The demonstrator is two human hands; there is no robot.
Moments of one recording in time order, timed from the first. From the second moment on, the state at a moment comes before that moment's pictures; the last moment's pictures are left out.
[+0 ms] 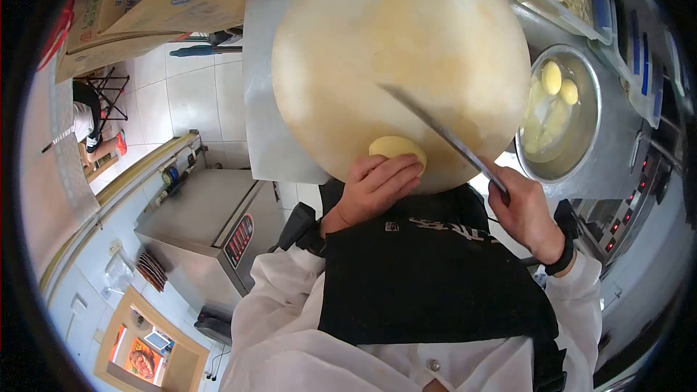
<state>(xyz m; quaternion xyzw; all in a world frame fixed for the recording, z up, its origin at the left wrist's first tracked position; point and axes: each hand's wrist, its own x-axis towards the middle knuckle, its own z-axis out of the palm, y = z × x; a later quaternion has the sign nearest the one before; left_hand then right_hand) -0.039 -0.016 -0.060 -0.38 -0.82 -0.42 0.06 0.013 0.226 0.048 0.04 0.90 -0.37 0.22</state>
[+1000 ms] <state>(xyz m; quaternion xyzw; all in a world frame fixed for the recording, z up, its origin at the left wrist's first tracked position) -0.032 -0.034 -0.085 -0.40 -0.79 -0.47 -0.02 0.013 0.241 0.092 -0.04 0.88 -0.28 0.37</state>
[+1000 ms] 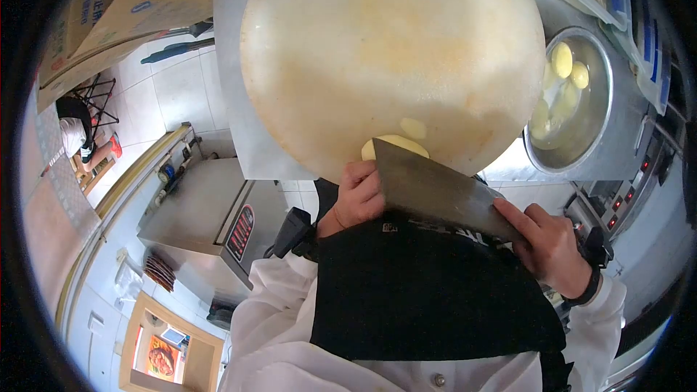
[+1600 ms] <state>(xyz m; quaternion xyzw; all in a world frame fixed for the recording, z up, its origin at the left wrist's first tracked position) -0.010 -0.037 -0.091 -0.05 -0.74 -0.57 -0.35 0.018 0.242 0.096 -0.04 0.88 -0.30 0.37</state>
